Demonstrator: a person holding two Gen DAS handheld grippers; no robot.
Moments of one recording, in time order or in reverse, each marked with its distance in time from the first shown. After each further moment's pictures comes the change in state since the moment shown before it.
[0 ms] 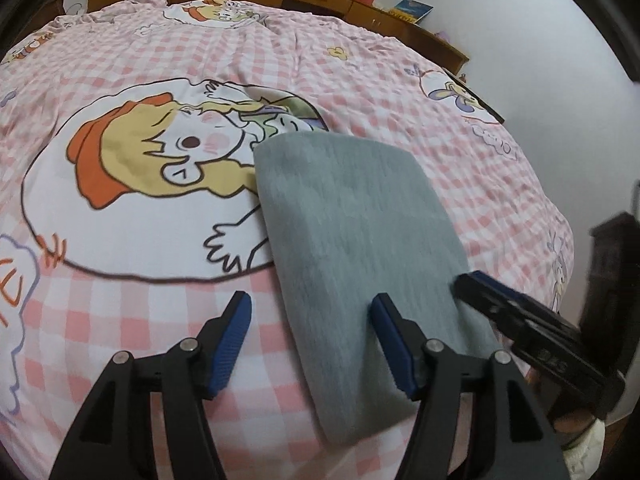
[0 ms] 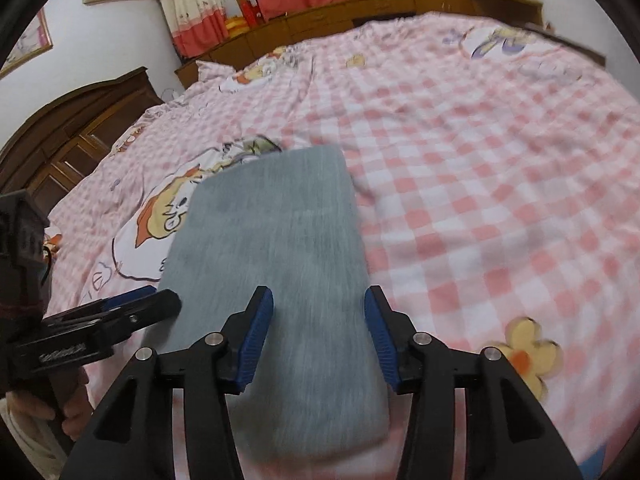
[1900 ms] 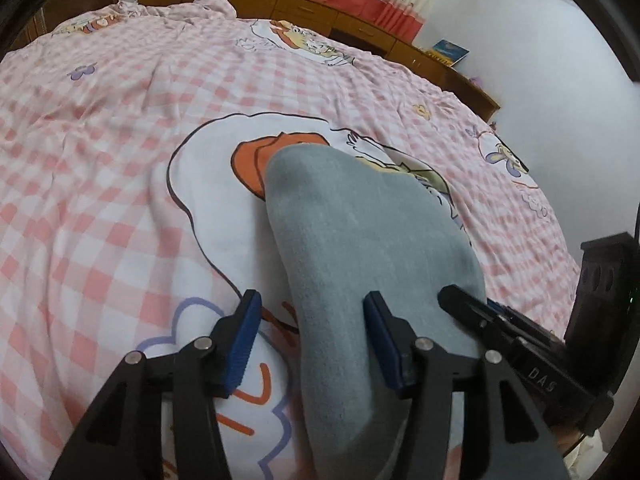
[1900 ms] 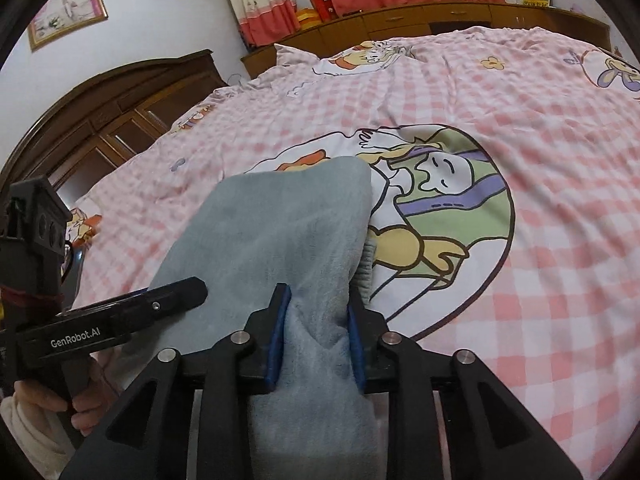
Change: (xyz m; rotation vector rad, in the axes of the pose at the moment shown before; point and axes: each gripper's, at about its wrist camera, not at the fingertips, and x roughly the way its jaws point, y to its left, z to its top) left arm -0.044 0.161 0.016 -0.106 -0.112 0.042; right arm 0.092 0.145 0.015 -0.130 -0.031 0.176
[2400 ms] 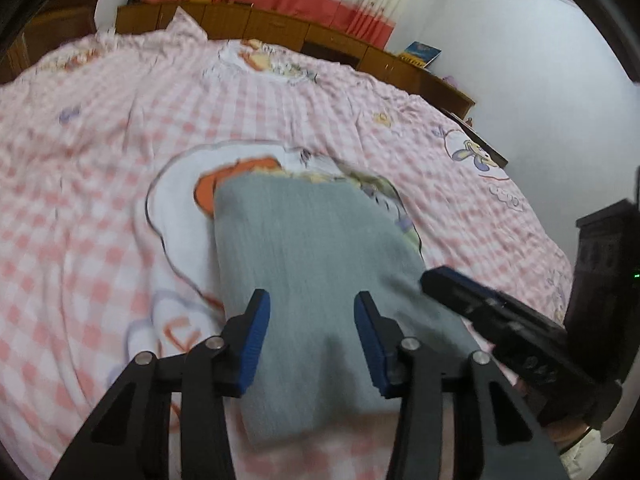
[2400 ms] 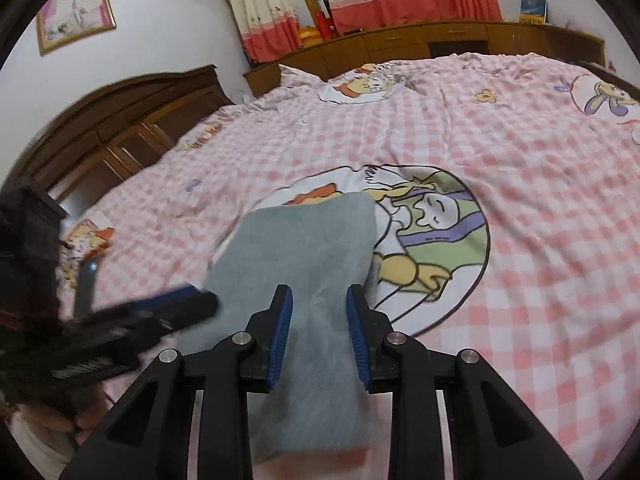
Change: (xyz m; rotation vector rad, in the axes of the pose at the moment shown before) left arm -0.044 -0.043 -0.007 0.063 -0.036 -0.047; right arm -0.058 0.025 0.008 -0.011 -0.072 0.001
